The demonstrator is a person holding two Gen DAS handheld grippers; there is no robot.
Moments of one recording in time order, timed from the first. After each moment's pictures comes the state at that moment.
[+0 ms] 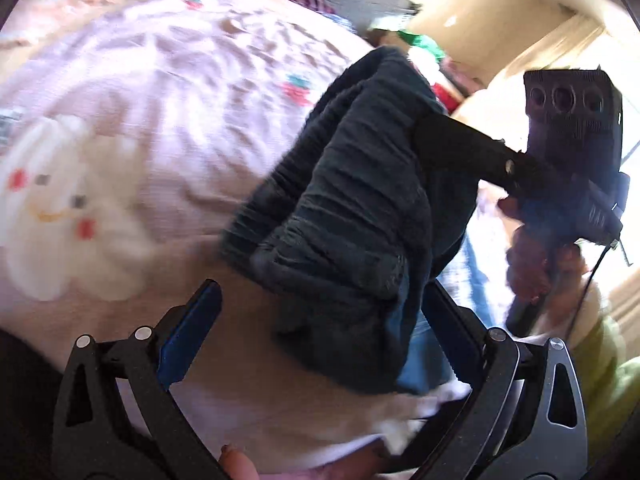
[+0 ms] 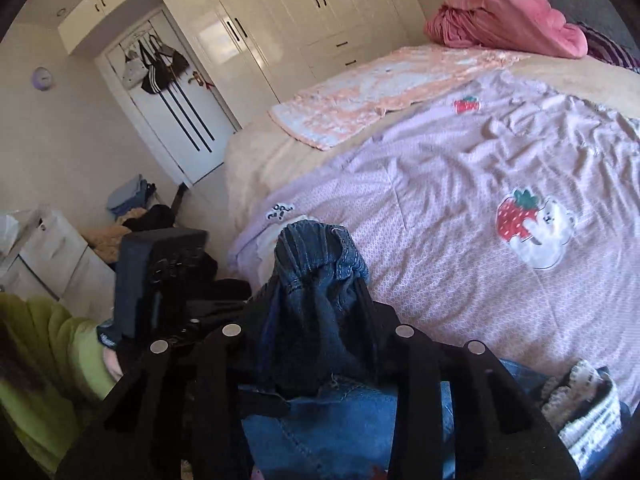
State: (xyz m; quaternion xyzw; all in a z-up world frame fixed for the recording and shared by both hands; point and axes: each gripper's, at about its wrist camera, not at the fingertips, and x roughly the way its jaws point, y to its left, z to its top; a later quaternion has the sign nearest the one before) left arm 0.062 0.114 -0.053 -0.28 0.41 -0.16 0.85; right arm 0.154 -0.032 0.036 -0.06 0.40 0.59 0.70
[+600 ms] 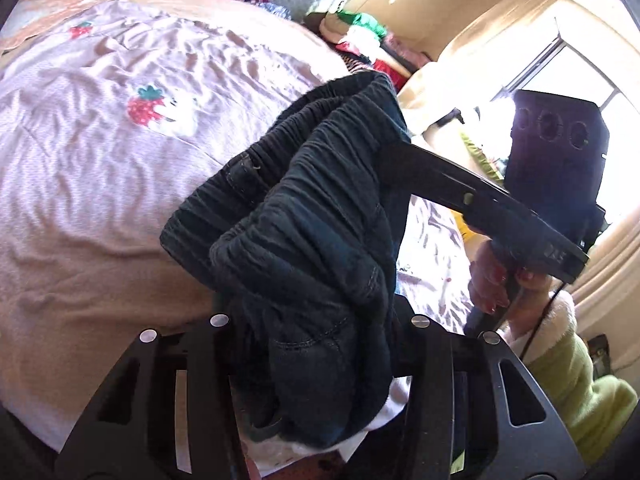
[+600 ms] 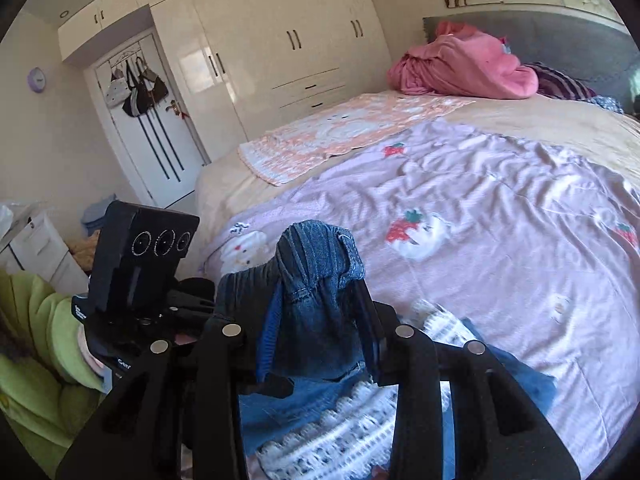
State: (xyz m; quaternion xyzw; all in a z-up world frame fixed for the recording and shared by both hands) left arm 0.097 0.002 -0.003 -0.23 0.41 -0.22 0.85; right arm 0.158 -0.166 0.066 -0.05 0.33 0.54 0.77
